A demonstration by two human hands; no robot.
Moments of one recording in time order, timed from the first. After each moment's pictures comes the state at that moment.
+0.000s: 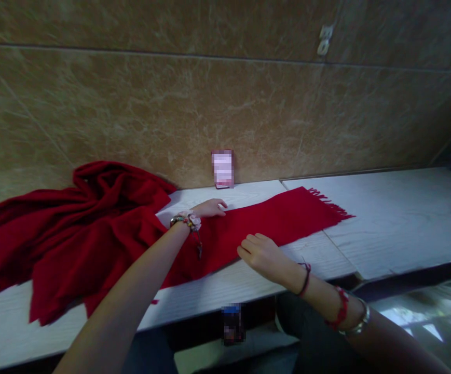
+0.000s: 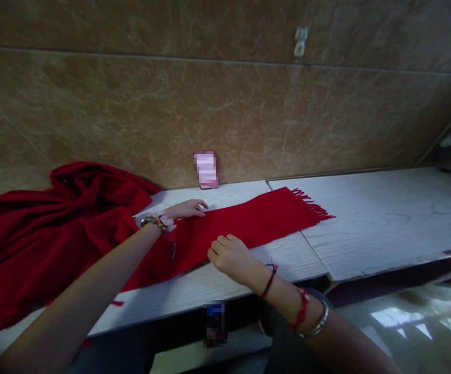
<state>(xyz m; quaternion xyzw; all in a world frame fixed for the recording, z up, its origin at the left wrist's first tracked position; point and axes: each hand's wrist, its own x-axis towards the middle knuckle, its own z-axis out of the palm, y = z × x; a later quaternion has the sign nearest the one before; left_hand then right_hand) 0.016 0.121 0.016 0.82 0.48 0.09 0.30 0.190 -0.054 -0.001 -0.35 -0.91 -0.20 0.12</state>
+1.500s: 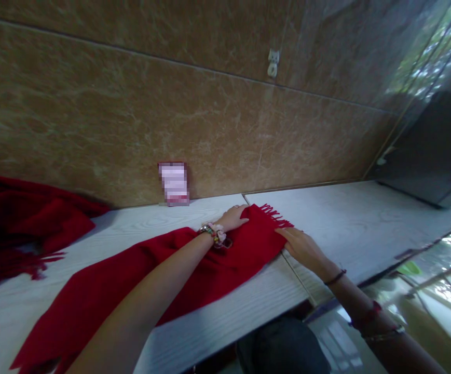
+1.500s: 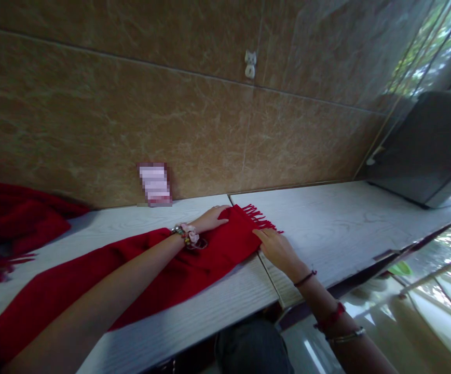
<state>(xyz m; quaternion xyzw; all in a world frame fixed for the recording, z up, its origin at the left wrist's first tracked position) 0.218 0.131 0.002 0.92 0.33 0.14 0.16 0.403 -0.034 -0.011 -0.63 -0.76 -0.11 0.11</state>
